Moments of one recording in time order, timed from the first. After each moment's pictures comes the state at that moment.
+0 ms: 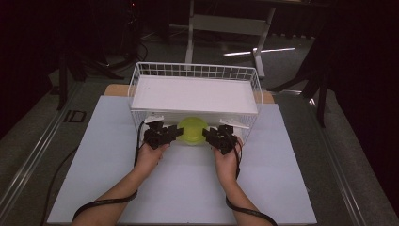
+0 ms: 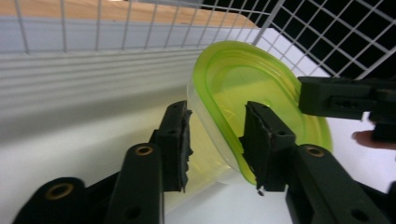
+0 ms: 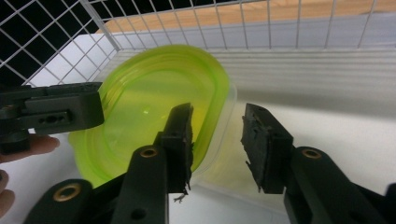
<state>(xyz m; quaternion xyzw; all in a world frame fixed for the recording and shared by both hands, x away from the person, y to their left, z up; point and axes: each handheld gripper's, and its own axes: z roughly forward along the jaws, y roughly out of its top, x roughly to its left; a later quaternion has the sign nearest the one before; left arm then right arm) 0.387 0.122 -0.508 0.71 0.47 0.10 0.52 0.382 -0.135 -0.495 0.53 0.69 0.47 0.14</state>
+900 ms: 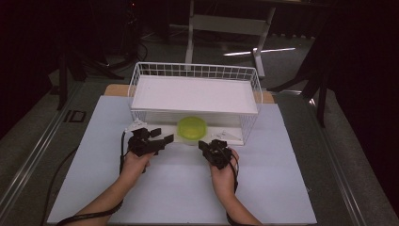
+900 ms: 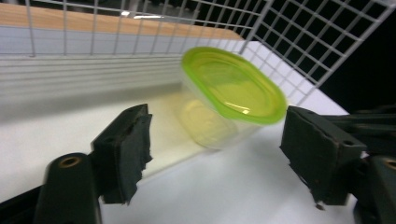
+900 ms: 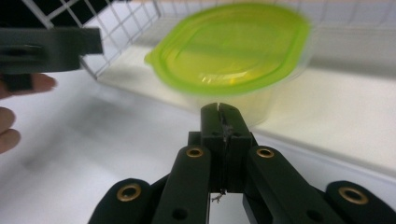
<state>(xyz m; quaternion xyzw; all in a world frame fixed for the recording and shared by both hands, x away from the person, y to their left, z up) 0.340 0.161 -0.501 0.69 0.46 0.09 0.56 0.333 -0.115 -0.501 0.47 0.74 0.47 0.13</state>
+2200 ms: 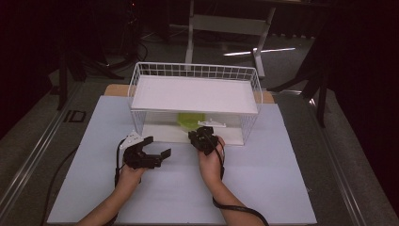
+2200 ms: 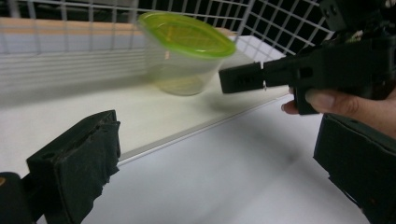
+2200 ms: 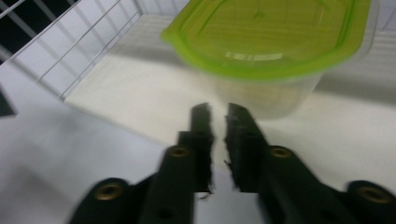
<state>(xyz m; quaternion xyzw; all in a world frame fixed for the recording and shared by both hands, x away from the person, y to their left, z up) 0.313 0.165 -0.515 0.70 0.41 0.12 0.57 0.377 -0.080 -0.506 0.49 0.74 0.43 0.14</state>
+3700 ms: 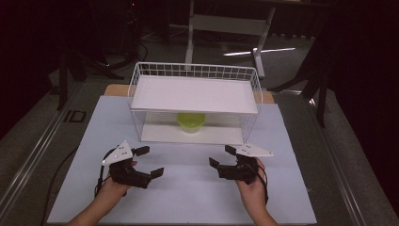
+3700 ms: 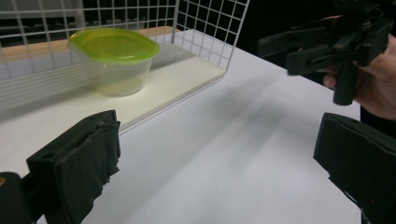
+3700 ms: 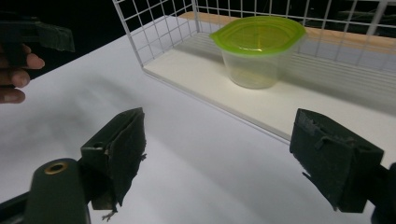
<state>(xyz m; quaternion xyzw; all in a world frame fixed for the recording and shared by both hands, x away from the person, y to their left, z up) 0.257 0.186 -0.481 0.75 0.32 0.11 0.57 0.287 -0.188 -0.474 0.36 0.76 0.52 0.14</state>
